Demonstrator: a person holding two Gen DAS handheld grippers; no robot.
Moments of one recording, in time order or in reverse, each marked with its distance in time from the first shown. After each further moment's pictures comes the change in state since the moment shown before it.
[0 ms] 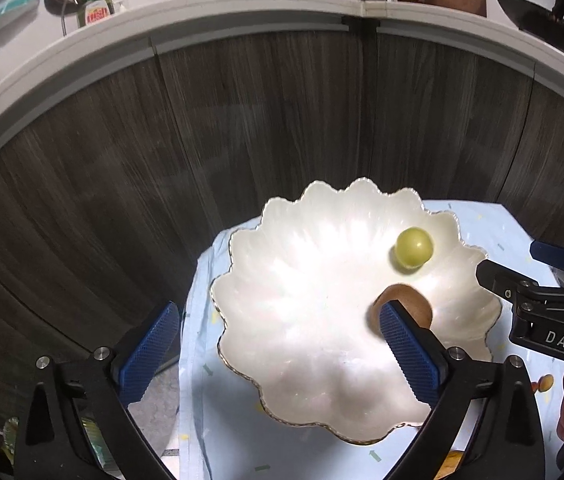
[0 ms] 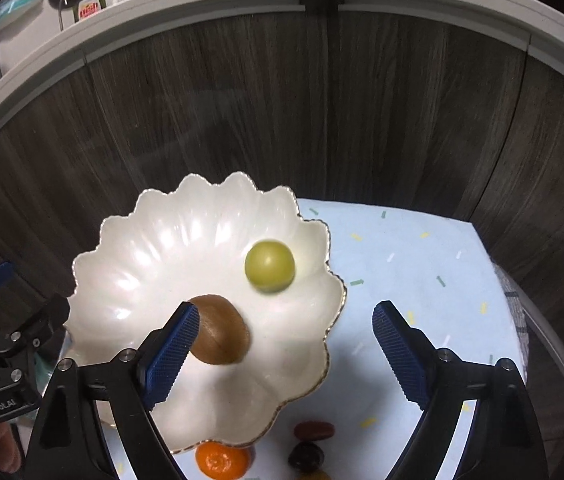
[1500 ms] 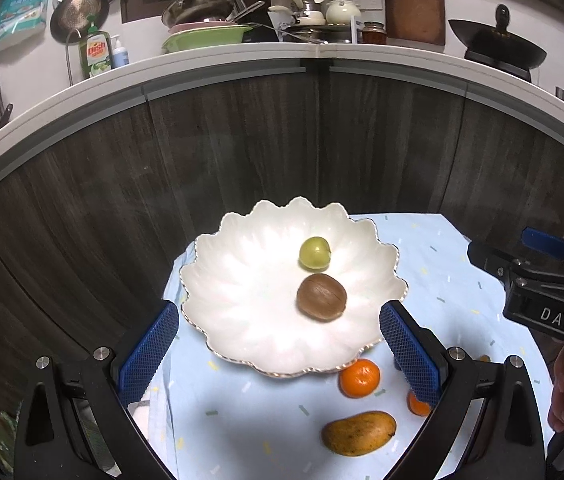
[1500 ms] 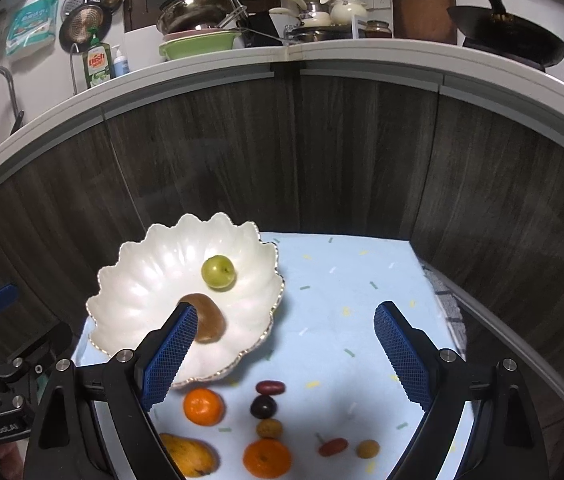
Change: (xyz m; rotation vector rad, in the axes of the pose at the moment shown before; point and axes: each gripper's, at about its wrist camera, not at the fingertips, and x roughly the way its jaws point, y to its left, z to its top) left arm -0.097 -0.049 -0.033 0.010 -0.104 -0.066; right arm -0.106 -0.038 -0.039 0.018 -0.173 -0.039
